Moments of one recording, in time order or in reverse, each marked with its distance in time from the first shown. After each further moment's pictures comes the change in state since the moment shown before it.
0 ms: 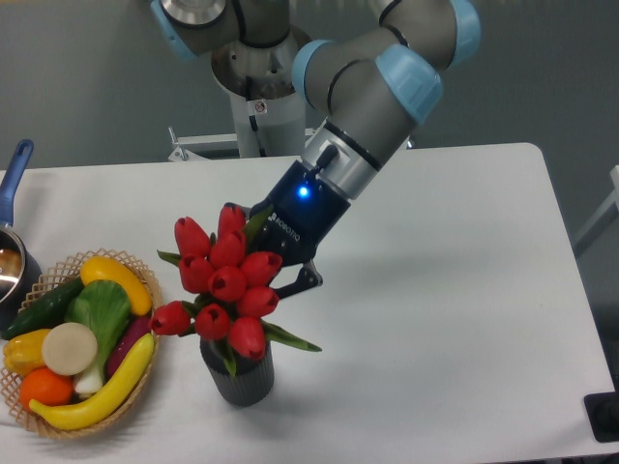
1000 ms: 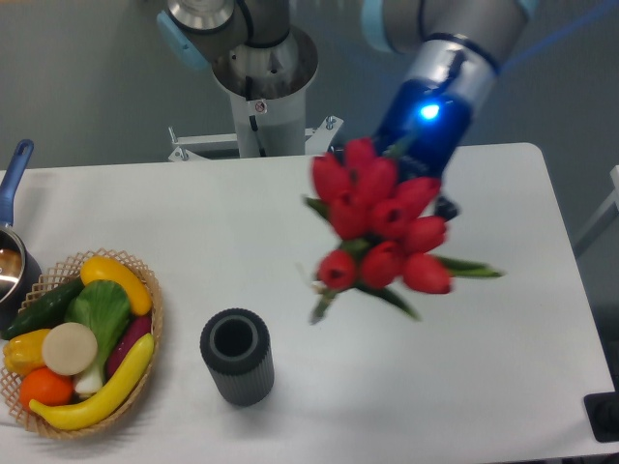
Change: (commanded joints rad) arm 0.267 0.020 0.045 0.002 -0.012 -0.019
